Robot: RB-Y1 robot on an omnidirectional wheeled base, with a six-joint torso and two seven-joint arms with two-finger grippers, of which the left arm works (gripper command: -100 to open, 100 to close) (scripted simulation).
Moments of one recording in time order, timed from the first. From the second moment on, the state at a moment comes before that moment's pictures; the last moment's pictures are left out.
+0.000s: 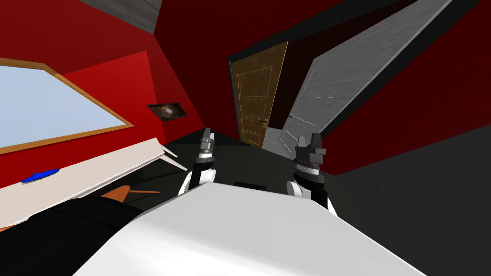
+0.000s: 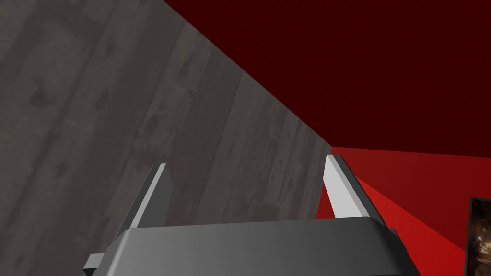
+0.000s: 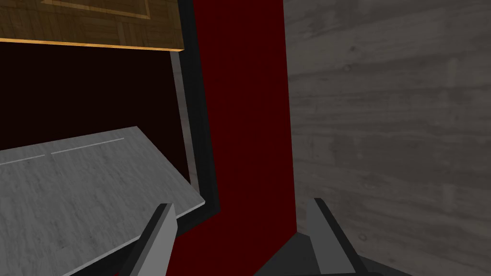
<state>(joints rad) 0.48 0.04 0.06 -2.29 -0.12 -0.41 -0.13</state>
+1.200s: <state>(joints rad) 0.33 0.07 0.04 -2.04 -0.10 -0.41 -0.10</state>
